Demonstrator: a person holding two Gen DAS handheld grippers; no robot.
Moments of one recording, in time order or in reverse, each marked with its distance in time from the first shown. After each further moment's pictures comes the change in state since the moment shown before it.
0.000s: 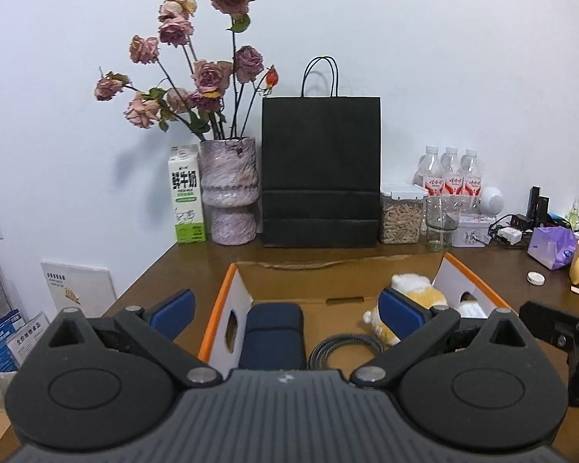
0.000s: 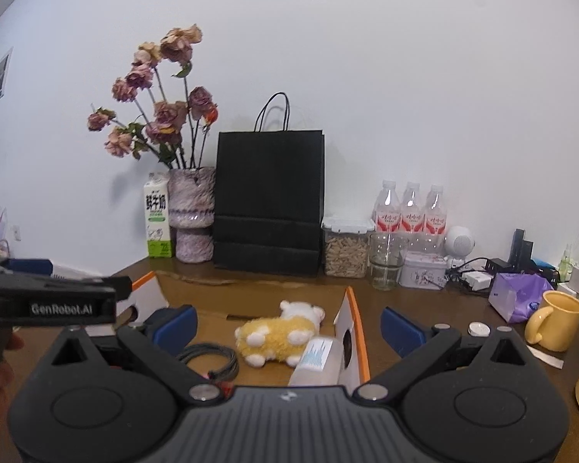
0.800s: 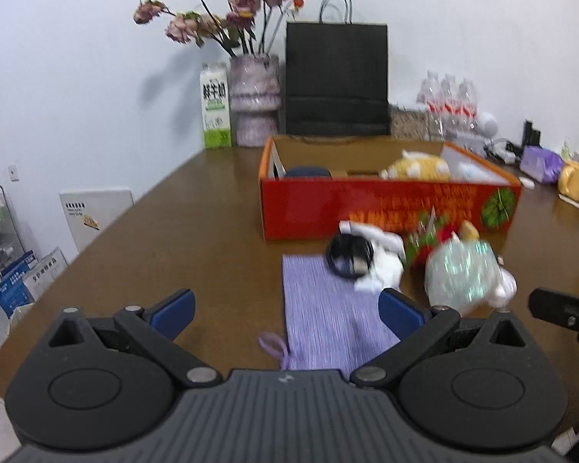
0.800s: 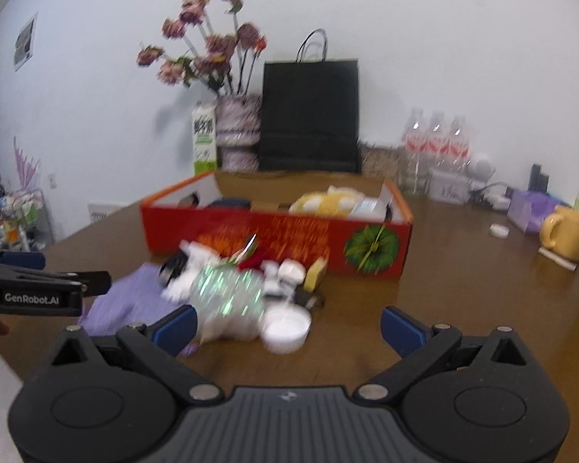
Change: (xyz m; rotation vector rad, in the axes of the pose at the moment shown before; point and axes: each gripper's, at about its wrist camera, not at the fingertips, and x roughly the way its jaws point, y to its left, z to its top) left arm -0.081 0.045 -0.116 0.005 0.183 -0.001; right arm -0.069 0.034 -0.105 -0.013 0.178 0.101
